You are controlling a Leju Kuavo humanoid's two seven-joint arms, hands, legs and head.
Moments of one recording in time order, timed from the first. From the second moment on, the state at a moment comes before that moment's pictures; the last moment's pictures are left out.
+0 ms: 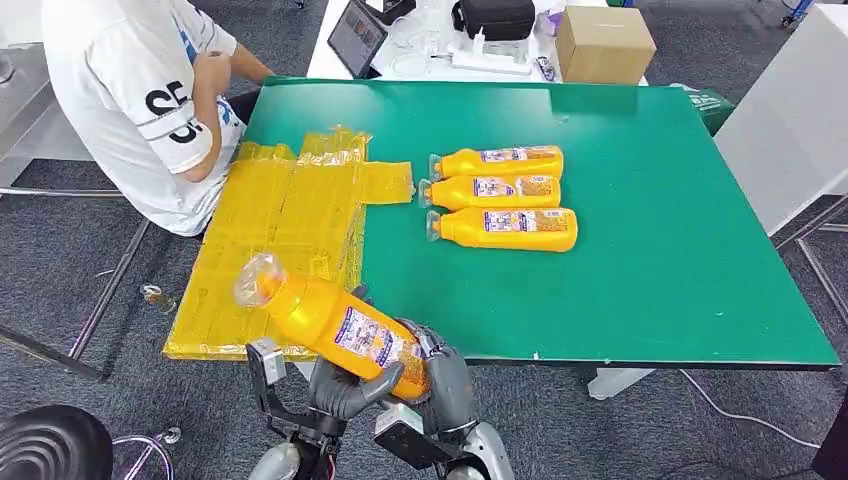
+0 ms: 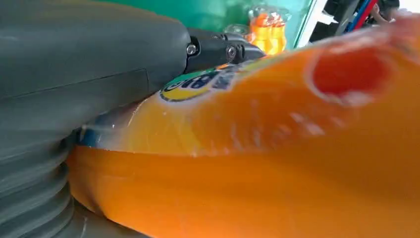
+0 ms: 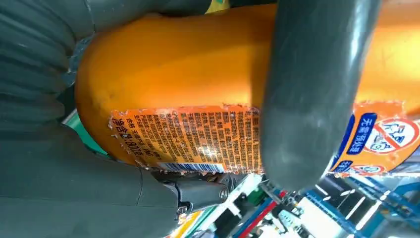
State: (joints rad) left arm 0.01 -0.27 -0.36 -1.26 0.28 -0.11 -0.41; right arm -0.02 0.21 0.54 -1.10 0.64 -0.58 -0.60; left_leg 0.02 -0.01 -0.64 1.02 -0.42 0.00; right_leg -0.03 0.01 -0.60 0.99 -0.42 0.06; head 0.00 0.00
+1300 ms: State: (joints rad) left arm 0.03 -0.27 -0.32 -1.23 0.42 -0.27 -0.47; right arm -0.11 0.19 0.63 -0.94 0.64 -0.46 -0.57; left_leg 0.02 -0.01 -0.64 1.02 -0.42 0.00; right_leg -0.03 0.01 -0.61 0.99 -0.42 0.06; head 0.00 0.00
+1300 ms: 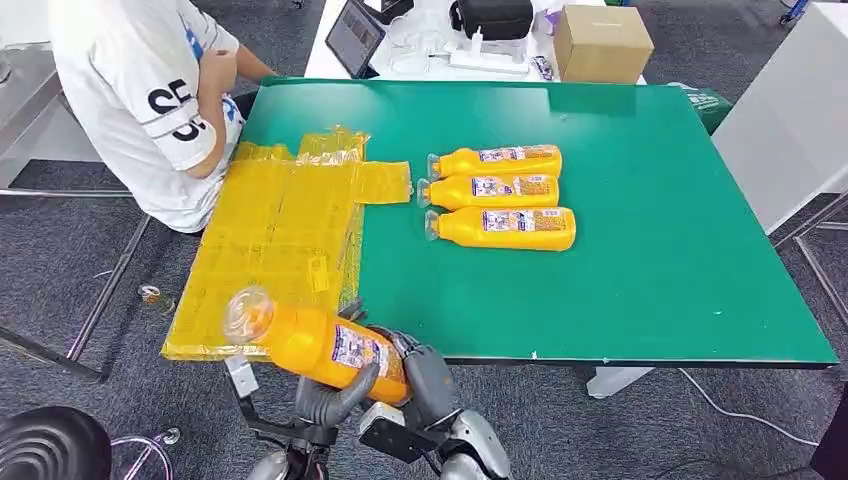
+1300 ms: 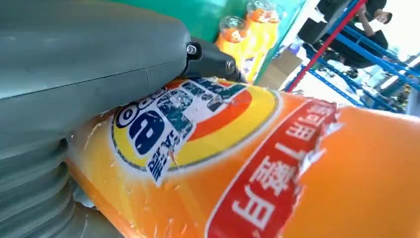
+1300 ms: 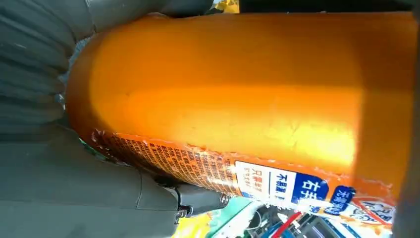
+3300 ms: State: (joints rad) left arm -0.57 -0.11 0.02 -0.73 -1.19 0.70 -0.36; right arm 0.06 0.24 0.21 -1.63 -0.05 -0.13 -0.70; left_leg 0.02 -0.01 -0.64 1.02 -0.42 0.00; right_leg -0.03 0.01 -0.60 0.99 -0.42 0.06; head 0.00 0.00
